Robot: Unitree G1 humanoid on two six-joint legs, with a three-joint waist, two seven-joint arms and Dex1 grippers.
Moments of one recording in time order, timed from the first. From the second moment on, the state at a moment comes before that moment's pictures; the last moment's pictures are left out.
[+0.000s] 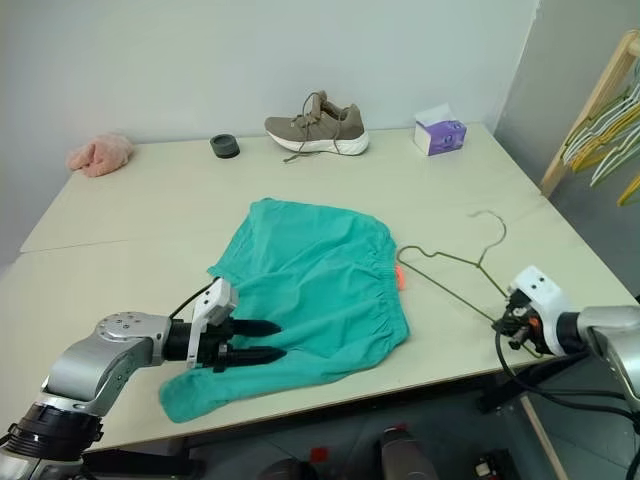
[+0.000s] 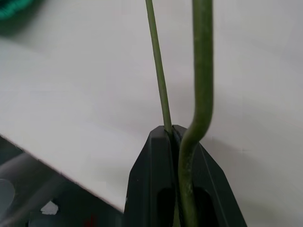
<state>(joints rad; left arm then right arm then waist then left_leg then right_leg) -0.18 0.82 -0.08 -0.10 -0.44 0.57 -1.21 -0.09 -0.97 -0.14 -0.25 0.30 0.97 0.94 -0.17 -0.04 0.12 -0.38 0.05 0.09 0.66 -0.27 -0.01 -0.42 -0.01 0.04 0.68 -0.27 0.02</state>
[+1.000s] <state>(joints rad) -0.09 0.84 -0.08 -0.09 -0.40 0.45 -1.21 -0.24 -0.89 0.09 -0.45 0.40 1.02 0.89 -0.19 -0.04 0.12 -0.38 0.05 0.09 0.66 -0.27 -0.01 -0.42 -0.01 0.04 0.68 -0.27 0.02</state>
